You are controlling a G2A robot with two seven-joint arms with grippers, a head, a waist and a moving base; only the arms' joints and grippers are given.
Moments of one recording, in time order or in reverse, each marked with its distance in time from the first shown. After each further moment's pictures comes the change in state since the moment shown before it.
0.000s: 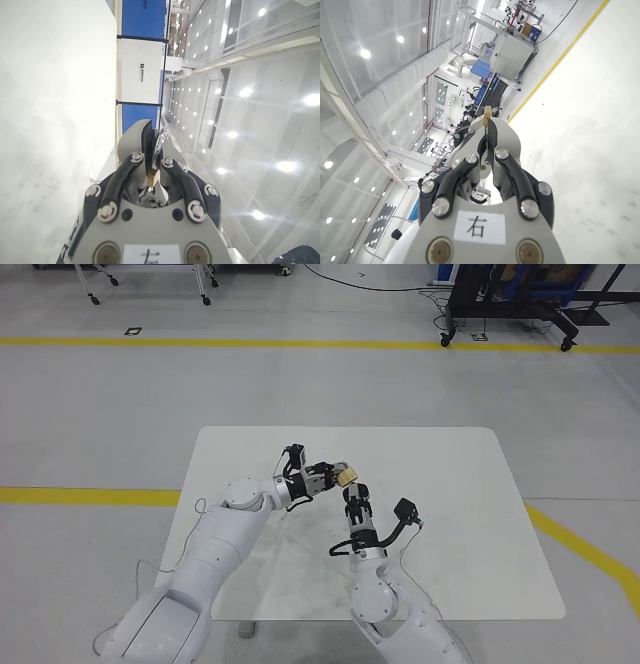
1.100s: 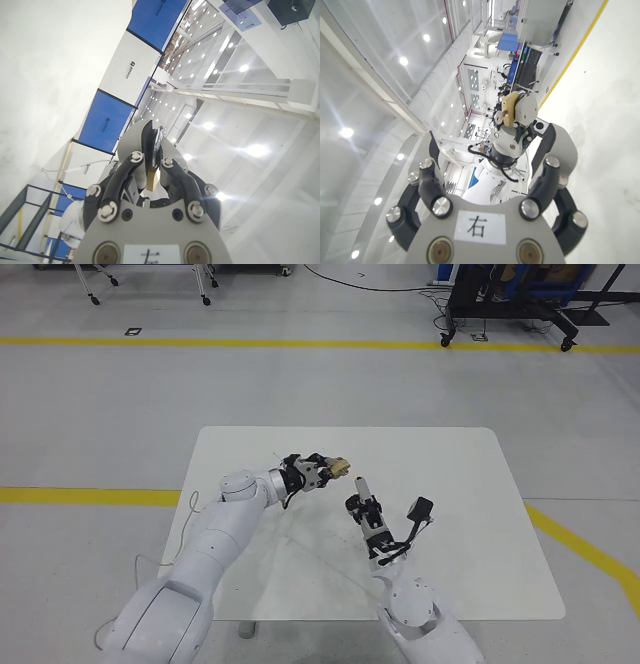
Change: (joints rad) left arm -0.060 -0.023 -0.064 0.101 -0.196 0.439 -0.036; right arm -0.133 0.035 0.186 -0.134 0.264 -0.297 0.422
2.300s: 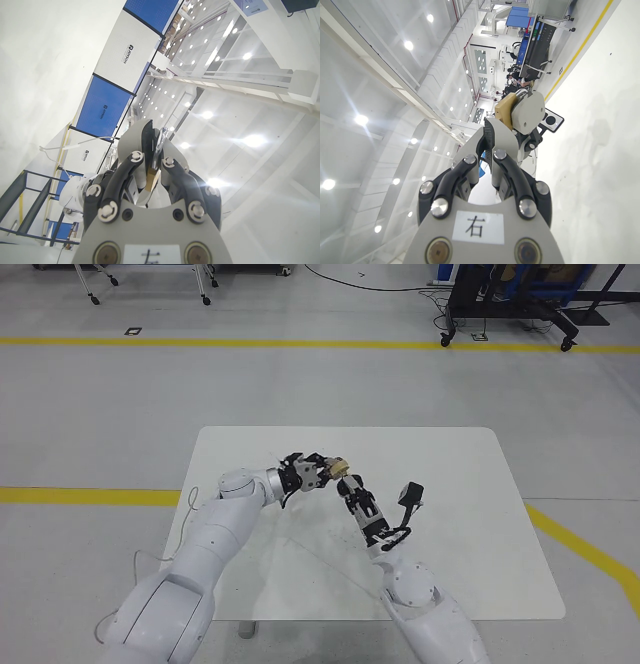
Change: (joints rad) left arm -0.029 -0.012 -0.005 0.067 0.021 -0.091 -0.097; right arm 0.089 -0.008 0.019 0.086 0.100 -0.042 0.135
